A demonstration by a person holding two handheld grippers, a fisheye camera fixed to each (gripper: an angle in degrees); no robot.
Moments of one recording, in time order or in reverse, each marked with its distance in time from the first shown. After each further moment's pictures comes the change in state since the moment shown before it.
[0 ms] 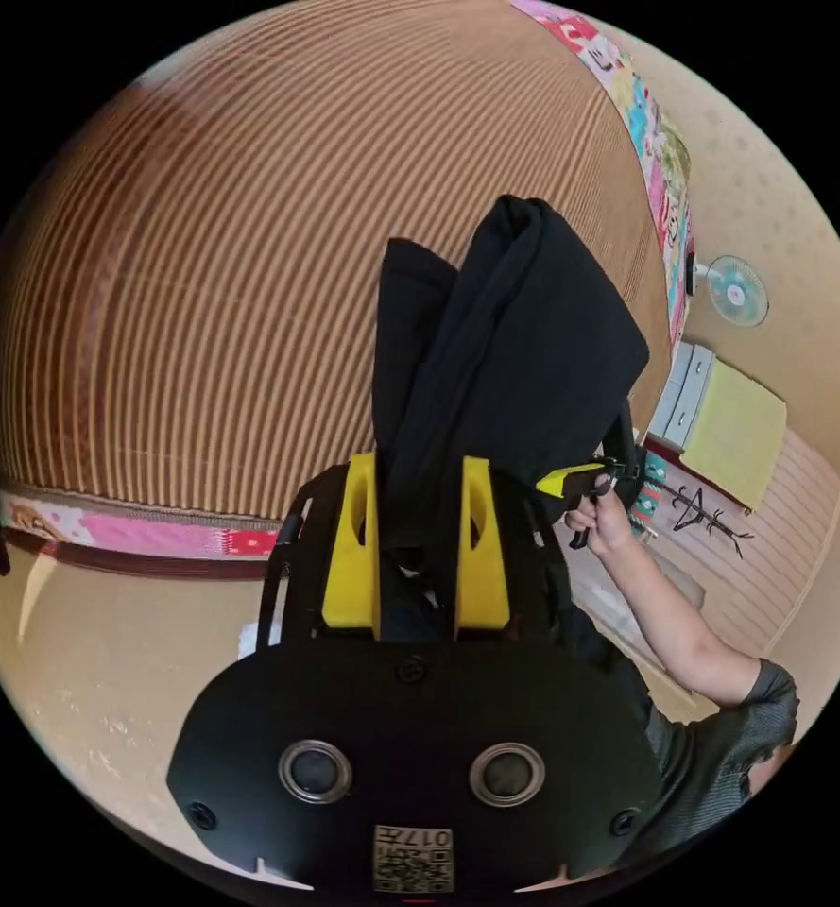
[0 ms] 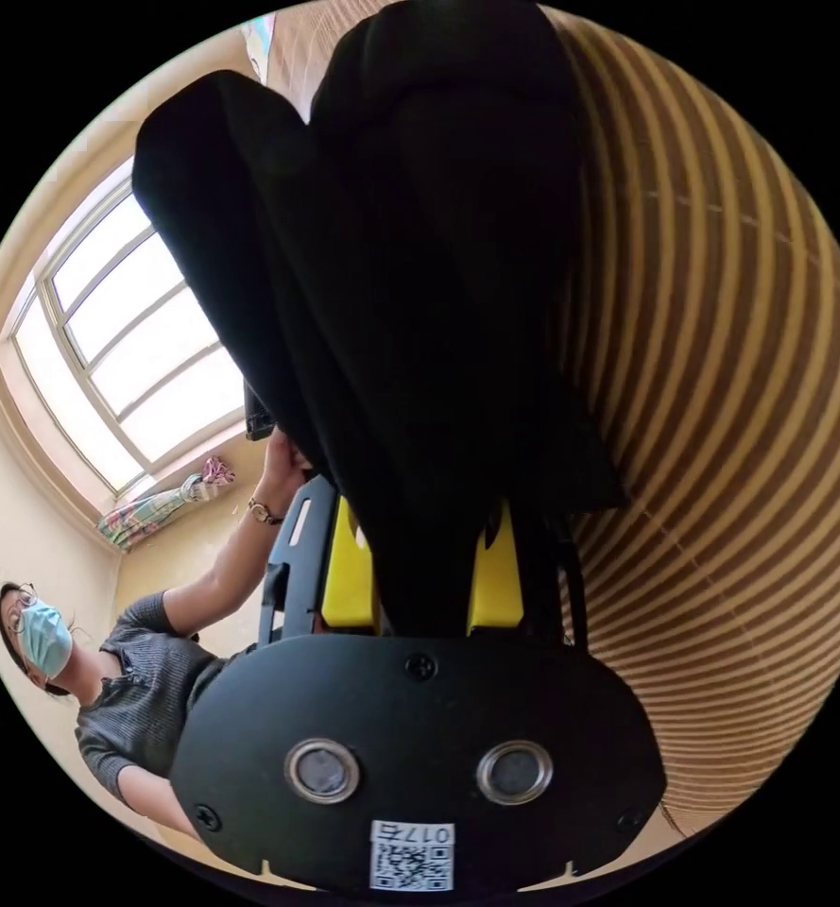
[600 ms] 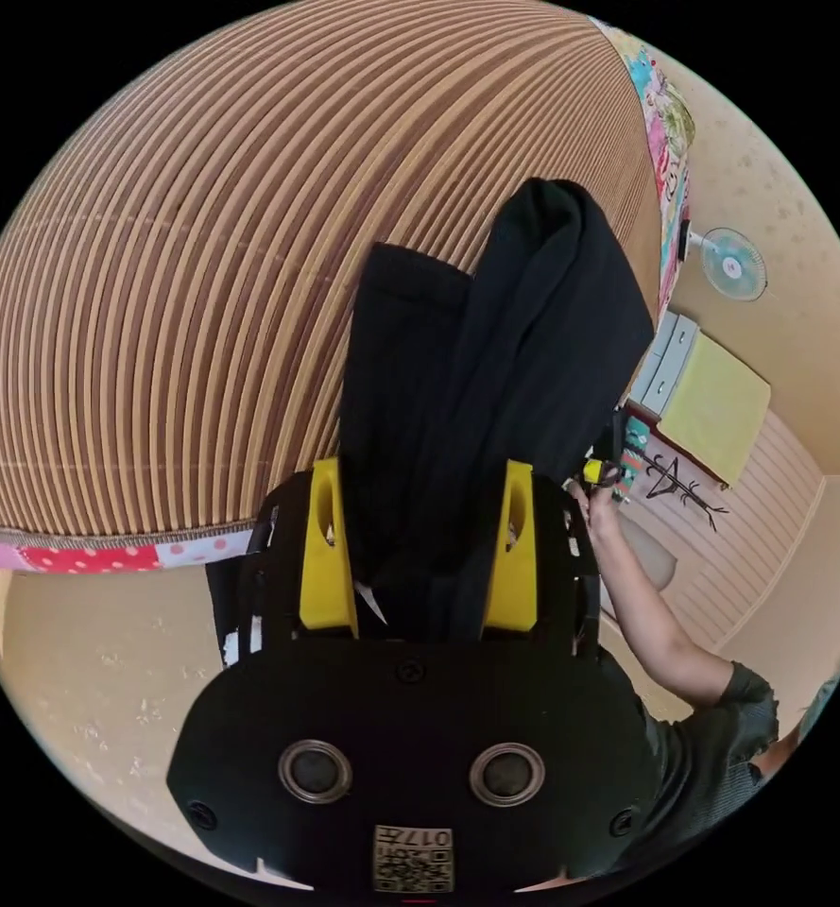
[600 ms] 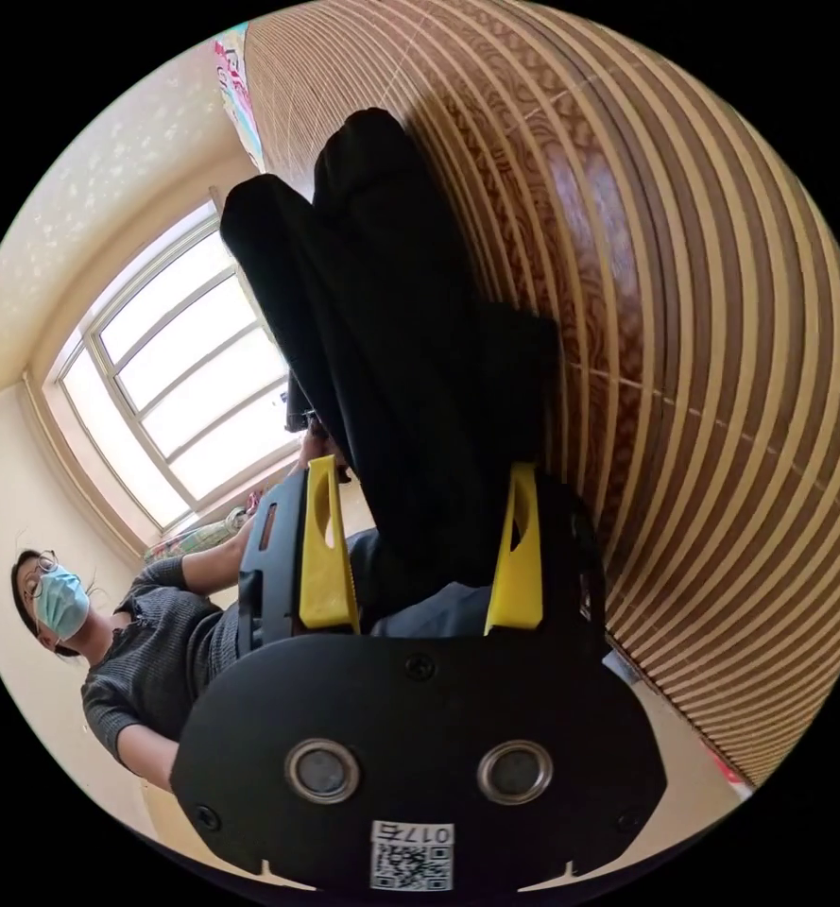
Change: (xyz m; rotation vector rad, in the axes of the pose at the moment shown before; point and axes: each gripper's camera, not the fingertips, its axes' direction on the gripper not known) left arm 0.136 0.019 0.131 -0.345 -0.016 0.119; right arm 0.076 0.158 -0.143 0.165 -0.149 0.098
